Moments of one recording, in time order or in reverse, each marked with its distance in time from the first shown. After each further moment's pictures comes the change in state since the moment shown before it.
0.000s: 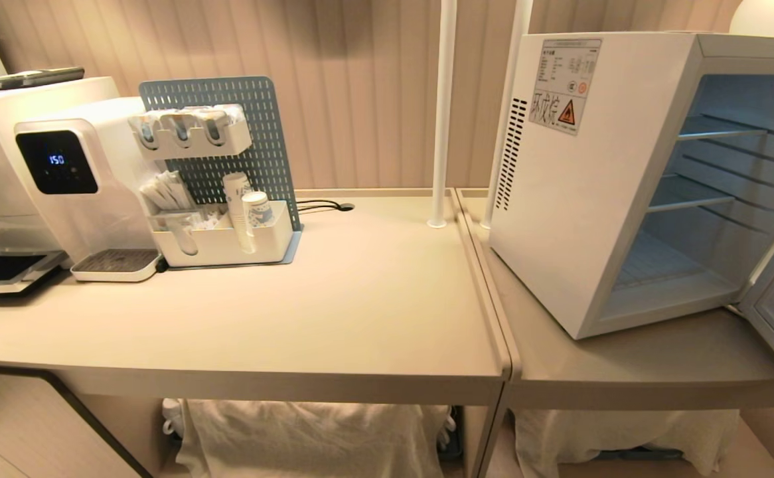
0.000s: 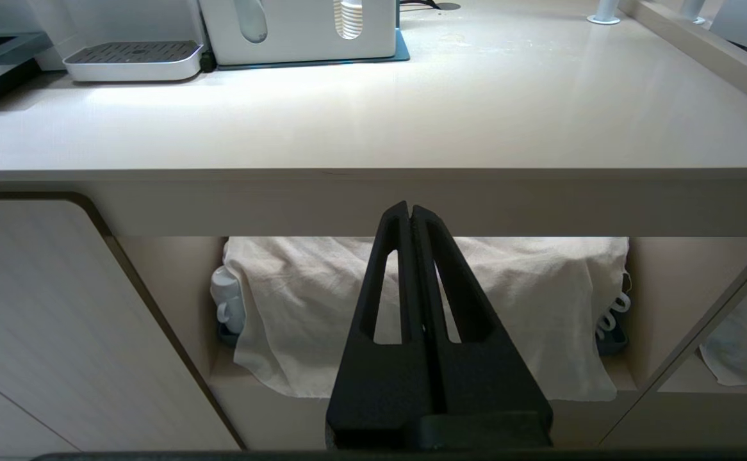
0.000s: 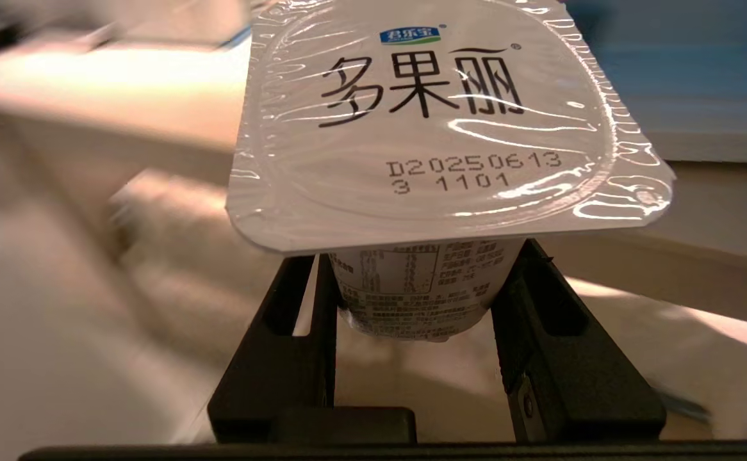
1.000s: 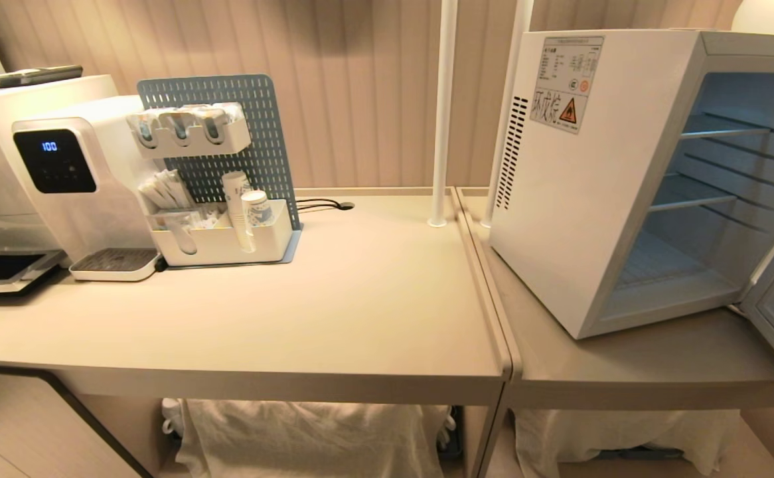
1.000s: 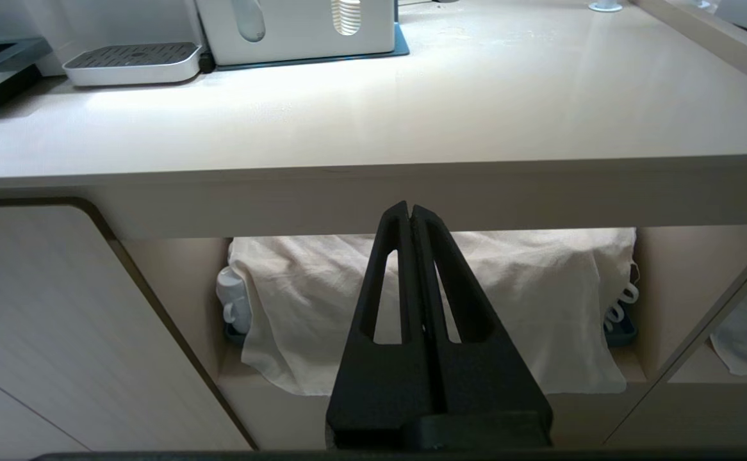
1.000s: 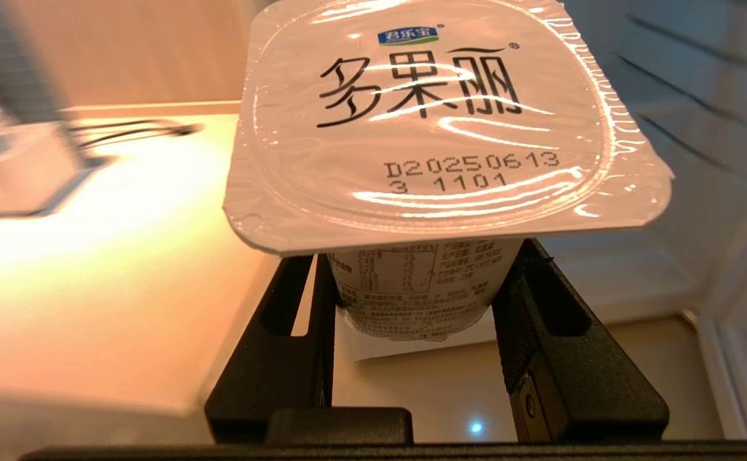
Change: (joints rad) left arm 0.001 0.000 0.000 0.006 -0.006 0.028; right arm -0.308 1.002 -0.031 -1.061 0.142 0.056
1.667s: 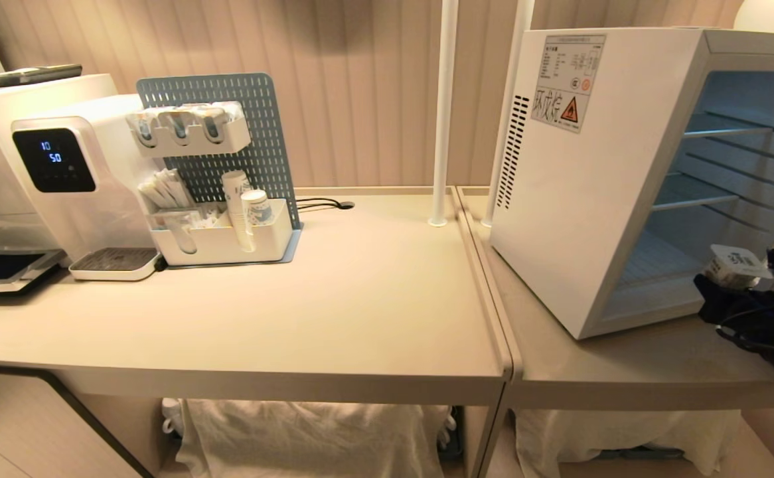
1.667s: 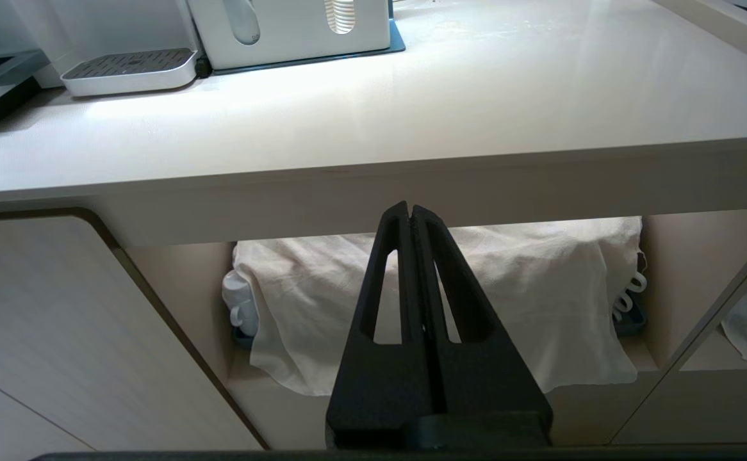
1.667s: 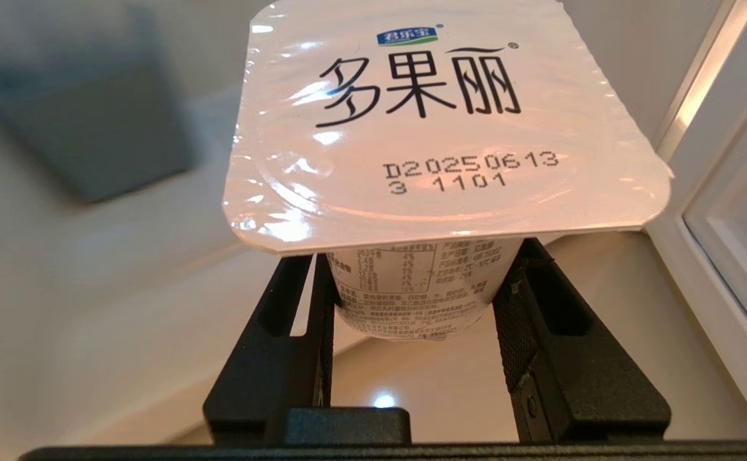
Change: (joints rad) left arm 0.000 0.000 0.000 0.003 -0.017 0.038; right arm 0.002 0.942 0.043 -0.840 -0.373 0.009
